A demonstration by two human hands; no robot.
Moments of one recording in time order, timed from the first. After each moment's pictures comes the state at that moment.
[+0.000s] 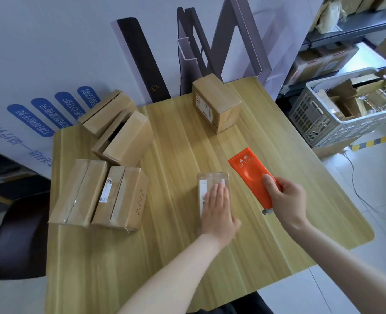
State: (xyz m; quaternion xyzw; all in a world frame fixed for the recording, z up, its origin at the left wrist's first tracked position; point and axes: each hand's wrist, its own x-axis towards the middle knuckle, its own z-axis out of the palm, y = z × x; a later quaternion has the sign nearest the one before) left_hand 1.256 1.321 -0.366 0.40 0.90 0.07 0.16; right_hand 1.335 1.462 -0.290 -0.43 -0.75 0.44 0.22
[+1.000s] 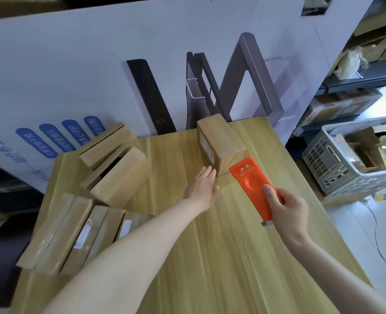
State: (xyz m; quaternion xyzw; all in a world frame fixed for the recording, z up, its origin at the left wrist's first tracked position) left_hand 1.070 1.442 -0.320 0.34 0.91 0.16 0.17; right_hand 1.245 1.568 -0.274 -0.39 -0.75 0.49 0.22
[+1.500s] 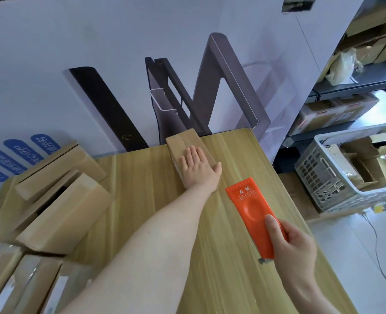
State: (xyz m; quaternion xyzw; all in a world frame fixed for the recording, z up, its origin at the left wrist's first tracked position) left_hand 0.989 1.618 -0.373 0.21 0.97 0.06 0.07; right_hand 1.239 1.649 -0.312 -0.40 -0.70 0.54 0.25
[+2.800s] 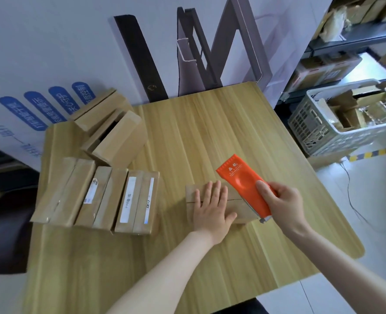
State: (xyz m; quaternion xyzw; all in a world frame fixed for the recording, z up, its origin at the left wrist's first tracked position) left_hand 1.247 1.345 -0.357 0.40 0.90 0.08 0.16; right_hand 1.336 1.490 -0.269 -0.38 -0.76 0.50 0.16
